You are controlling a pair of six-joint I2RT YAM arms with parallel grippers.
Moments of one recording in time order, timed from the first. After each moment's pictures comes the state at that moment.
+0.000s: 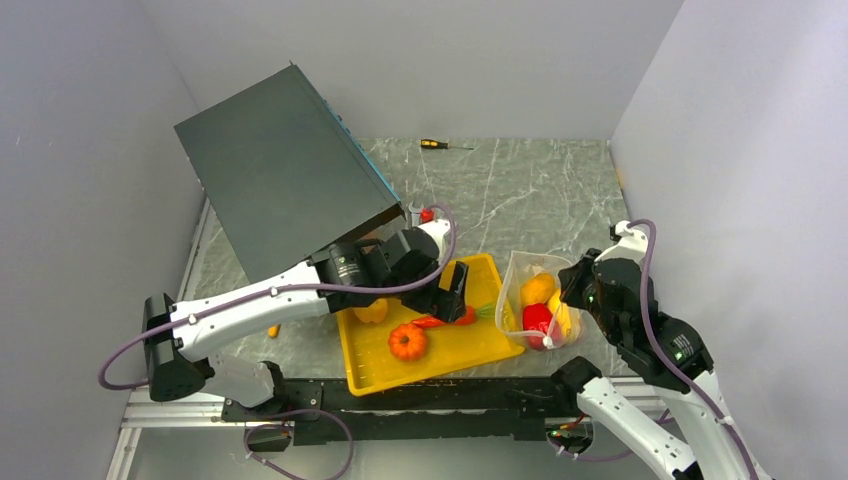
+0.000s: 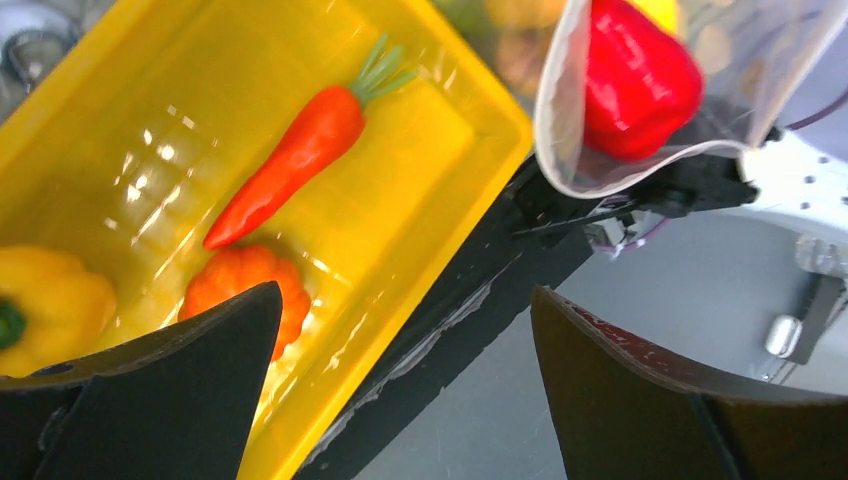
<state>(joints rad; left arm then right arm) -1.15 1.37 1.33 -0.68 -0.03 -0.66 0.55 0.51 0.99 -1.00 0.43 0.60</state>
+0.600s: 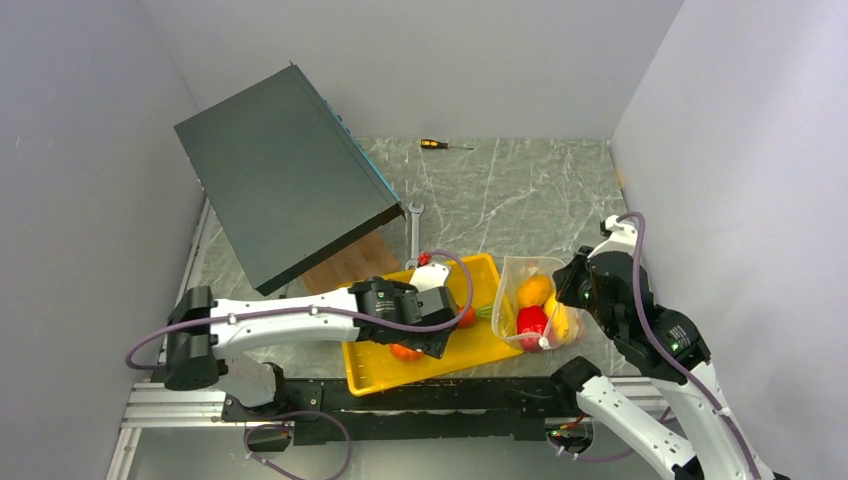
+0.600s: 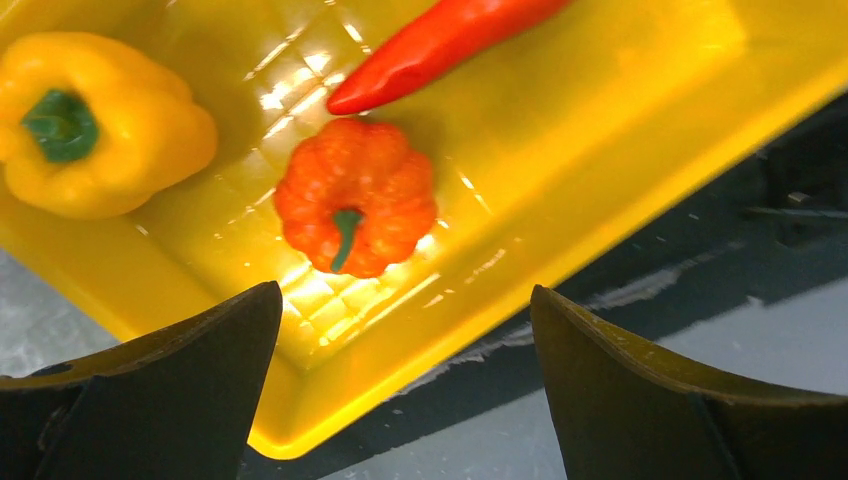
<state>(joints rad) -1.34 1.44 1.24 -0.94 -0.35 -0.88 0.55 0.56 1.00 -1.02 0.37 0.59</state>
